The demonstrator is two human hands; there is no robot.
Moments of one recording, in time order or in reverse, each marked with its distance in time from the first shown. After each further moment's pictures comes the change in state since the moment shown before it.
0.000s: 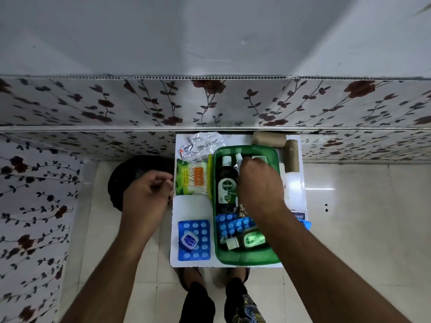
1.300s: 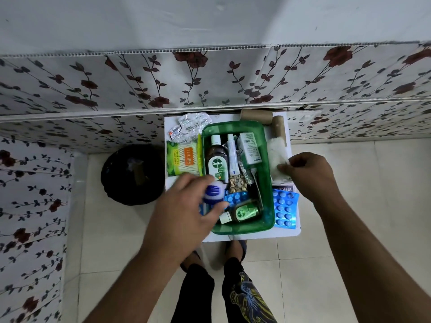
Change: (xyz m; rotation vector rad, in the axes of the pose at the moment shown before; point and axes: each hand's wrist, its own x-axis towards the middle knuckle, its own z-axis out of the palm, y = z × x) left_hand -0.091 0.032 0.019 0.408 -0.240 0.529; right_hand -0.035 0.122 0.003 0.681 0.009 0.509
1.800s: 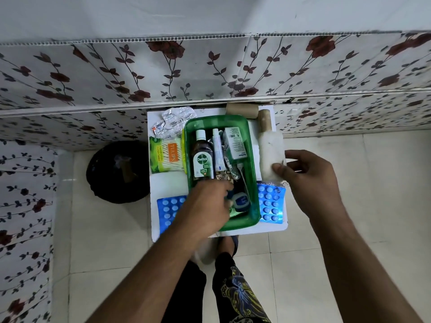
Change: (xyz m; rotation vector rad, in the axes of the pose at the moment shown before) left_hand 0.032 0.023 0.068 0.015 -0.367 -0.111; right_hand -0.051 -0.011 -0.027 0.252 0.029 -0.035
